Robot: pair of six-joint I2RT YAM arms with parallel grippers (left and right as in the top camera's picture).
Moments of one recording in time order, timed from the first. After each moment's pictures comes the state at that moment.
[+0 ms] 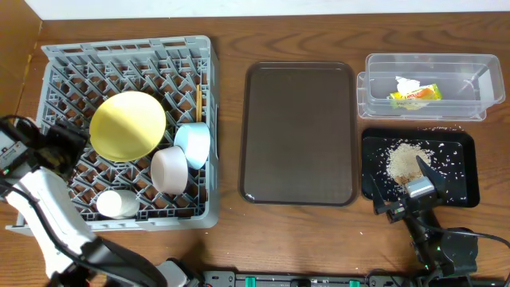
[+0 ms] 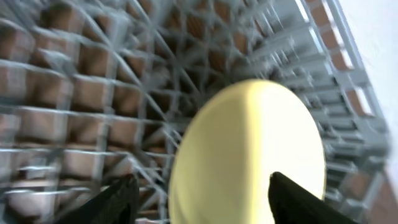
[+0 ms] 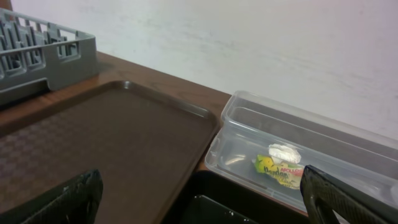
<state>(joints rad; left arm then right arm) 0.83 1.48 1.17 -0.68 0.39 -0.36 0.14 0.01 0.01 -0.05 -0.21 -0.18</state>
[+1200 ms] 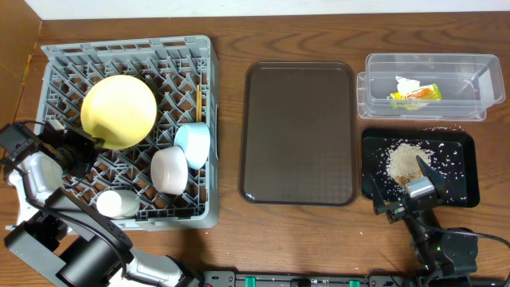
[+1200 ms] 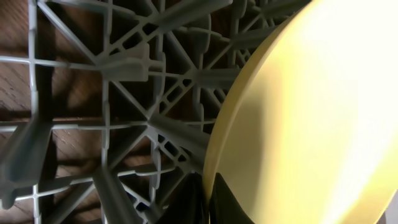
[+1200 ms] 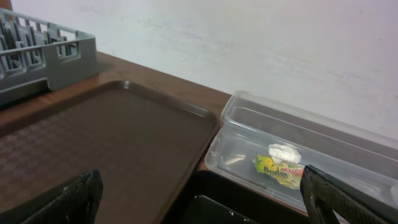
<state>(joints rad) 0.84 1.75 1.18 -0.61 0.56 -0.29 0.14 0.01 0.01 -0.05 -0.21 -0.18</state>
